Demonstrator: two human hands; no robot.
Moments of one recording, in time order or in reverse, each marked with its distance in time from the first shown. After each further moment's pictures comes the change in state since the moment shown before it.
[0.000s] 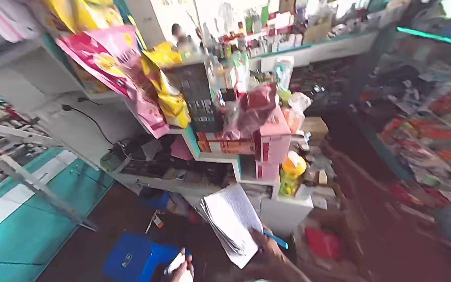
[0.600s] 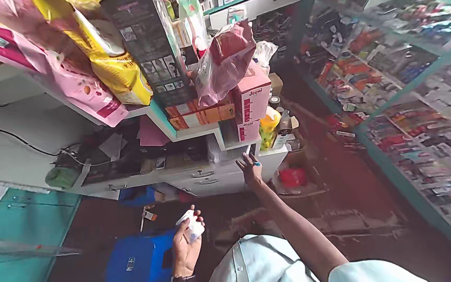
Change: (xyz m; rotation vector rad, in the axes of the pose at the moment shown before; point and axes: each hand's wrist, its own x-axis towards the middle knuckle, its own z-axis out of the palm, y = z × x) left_hand 0.079 0.005 0.002 -0.330 -0.239 -0.387; right_hand 0.099 -0.026 0.037 0.569 0.527 -0.277
